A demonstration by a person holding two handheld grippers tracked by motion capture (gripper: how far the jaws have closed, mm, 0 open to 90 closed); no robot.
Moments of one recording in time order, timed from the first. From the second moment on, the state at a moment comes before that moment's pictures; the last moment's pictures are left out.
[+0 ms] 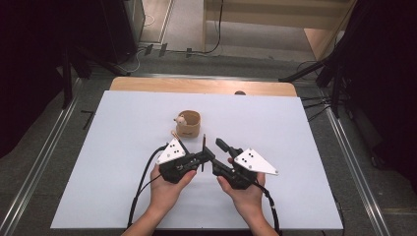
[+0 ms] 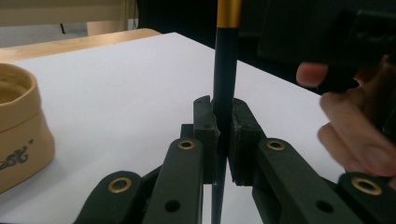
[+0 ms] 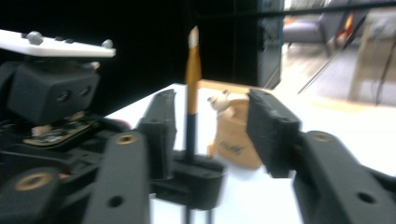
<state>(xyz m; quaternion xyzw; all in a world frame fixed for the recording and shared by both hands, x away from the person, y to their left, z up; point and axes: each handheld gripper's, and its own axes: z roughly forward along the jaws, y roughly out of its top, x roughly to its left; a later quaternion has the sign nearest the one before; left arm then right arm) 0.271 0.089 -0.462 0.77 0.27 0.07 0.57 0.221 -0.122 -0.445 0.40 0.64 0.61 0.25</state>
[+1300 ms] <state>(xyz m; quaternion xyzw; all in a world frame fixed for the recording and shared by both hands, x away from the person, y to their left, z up) 0.282 0.111 -0.458 0.75 0.28 0.10 0.58 0.205 -0.252 -0.475 0.42 0.67 0.54 0.29</state>
